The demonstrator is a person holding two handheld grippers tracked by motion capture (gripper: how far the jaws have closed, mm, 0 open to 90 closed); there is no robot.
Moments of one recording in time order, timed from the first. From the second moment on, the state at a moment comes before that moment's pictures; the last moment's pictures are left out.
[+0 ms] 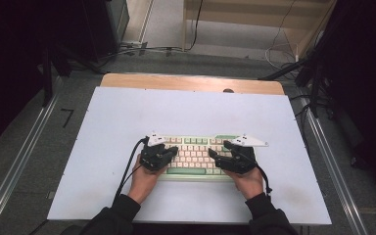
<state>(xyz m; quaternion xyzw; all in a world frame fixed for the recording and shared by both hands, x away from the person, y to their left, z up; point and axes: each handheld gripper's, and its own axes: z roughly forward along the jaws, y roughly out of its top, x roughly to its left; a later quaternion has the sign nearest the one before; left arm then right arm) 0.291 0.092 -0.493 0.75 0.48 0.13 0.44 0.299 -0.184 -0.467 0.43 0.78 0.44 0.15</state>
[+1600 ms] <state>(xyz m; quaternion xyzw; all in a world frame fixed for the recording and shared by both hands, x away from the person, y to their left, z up) 0.274 0.123 -0.469 0.71 0.49 0.11 0.49 0.302 -0.176 -0.466 0.43 0.76 0.45 0.17</state>
